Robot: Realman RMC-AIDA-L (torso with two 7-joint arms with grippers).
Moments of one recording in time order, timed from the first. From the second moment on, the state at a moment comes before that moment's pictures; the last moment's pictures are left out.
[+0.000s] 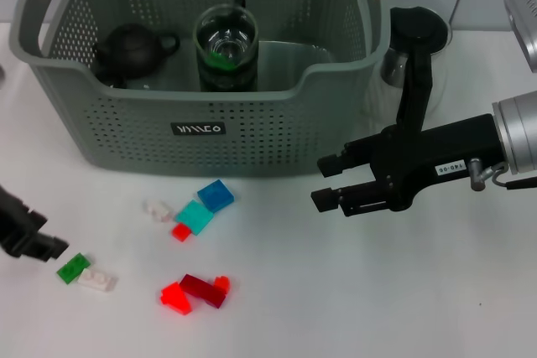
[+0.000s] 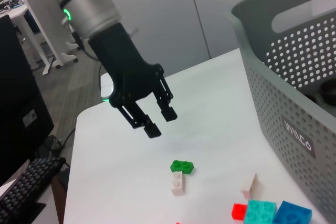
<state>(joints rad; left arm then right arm) -0.45 -2.16 0.89 1.63 2.81 1.93 -2.15 0.70 2.07 -0.98 -0.82 -2.05 -1.64 1.73</state>
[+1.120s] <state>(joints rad) -0.45 -2.12 1.17 1.43 2.86 1.78 -2.30 0.69 2.07 -0.98 -0.82 -2.05 -1.64 1.72</state>
